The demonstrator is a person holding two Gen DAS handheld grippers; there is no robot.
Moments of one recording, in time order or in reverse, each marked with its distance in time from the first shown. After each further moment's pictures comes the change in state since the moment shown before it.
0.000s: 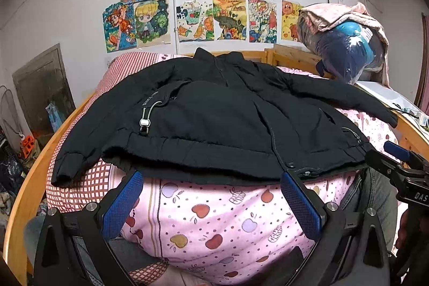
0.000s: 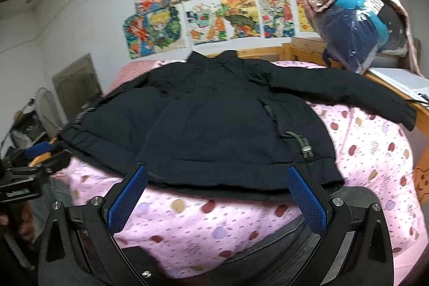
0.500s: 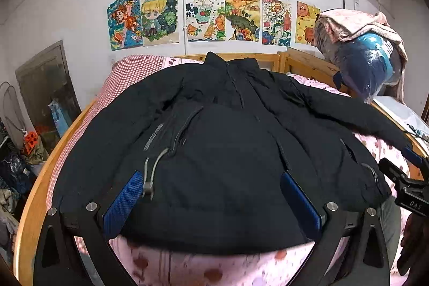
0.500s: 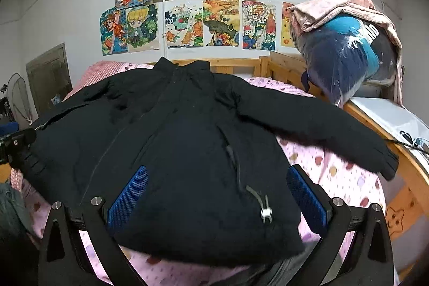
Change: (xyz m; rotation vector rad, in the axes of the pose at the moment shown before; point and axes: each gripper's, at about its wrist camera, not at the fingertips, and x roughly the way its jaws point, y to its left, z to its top) left arm 0.051 0.013 0.061 -0.041 0.028 0.027; right arm 0.036 -0.012 0.073 -0.079 -0.020 -0.156
